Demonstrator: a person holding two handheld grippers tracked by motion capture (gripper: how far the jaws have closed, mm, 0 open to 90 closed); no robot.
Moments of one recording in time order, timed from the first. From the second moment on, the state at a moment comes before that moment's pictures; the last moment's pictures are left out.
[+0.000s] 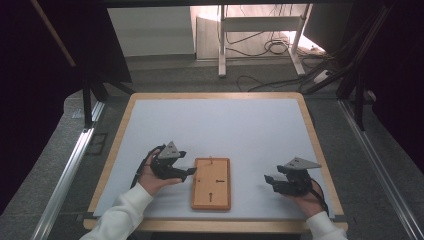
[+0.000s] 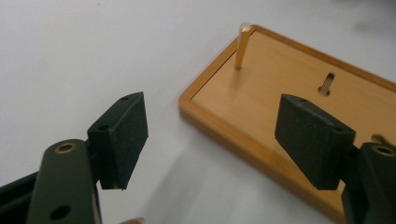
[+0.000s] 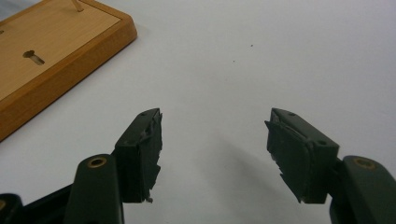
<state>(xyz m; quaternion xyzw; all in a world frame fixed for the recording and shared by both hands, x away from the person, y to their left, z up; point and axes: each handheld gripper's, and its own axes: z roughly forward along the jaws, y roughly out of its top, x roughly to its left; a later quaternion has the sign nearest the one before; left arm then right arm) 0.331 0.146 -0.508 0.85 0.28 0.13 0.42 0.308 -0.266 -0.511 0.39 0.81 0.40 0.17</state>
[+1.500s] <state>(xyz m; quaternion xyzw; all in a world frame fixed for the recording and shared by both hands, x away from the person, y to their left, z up) 0.371 0.091 -0.519 0.87 0.25 0.08 0.43 0.306 -0.260 -0.513 0.39 0.82 0.39 0.18</state>
